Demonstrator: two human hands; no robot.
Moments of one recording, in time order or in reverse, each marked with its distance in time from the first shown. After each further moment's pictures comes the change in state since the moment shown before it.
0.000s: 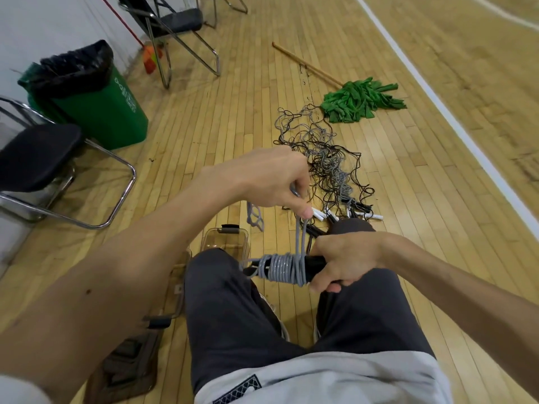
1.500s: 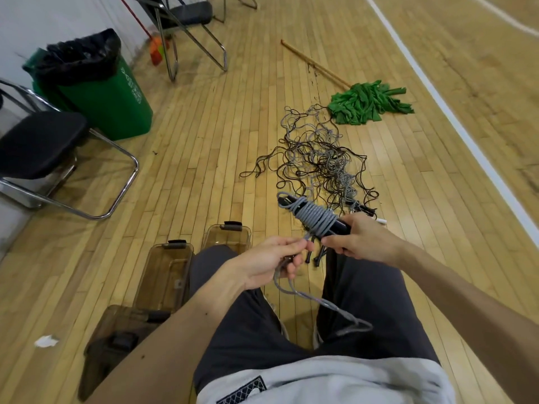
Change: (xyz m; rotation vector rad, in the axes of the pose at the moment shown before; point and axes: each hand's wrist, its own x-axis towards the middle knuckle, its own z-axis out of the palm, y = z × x) left_hand -0.030 -0.011 0.165 -1.735 -0.053 -0.366; right_hand 0.031 0.055 -0.009 0.364 0.589 -0.151
